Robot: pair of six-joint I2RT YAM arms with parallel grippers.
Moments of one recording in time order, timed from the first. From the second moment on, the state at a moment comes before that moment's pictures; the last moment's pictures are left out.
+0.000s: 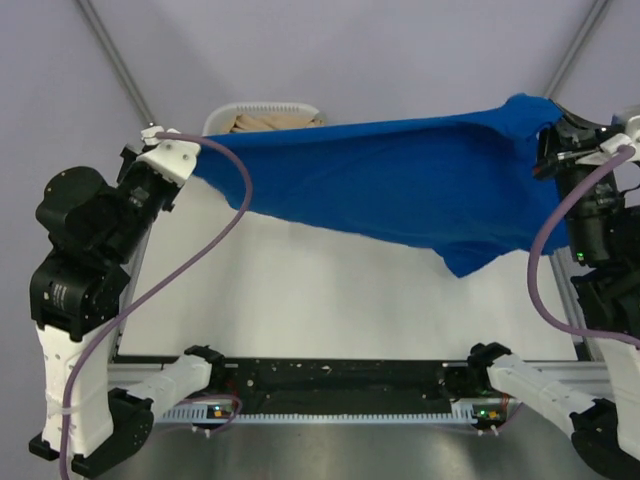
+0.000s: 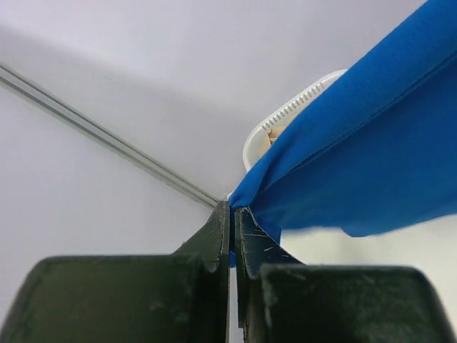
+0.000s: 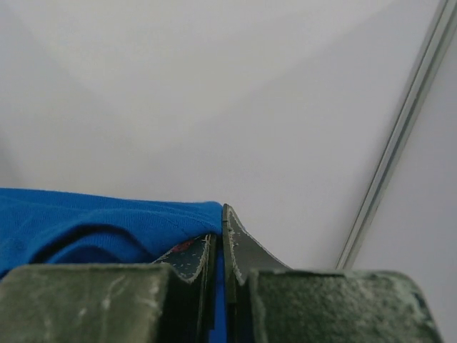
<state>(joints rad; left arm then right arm) -0.31 1.01 1.83 -0.85 -0.08 0.63 0.47 0.85 1.54 -0.20 0.28 -0.31</state>
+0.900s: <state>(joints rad) -0.28 1.19 1.53 -0.88 -0.02 0.57 0.37 1.28 1.79 -0.72 0.25 -0.39</state>
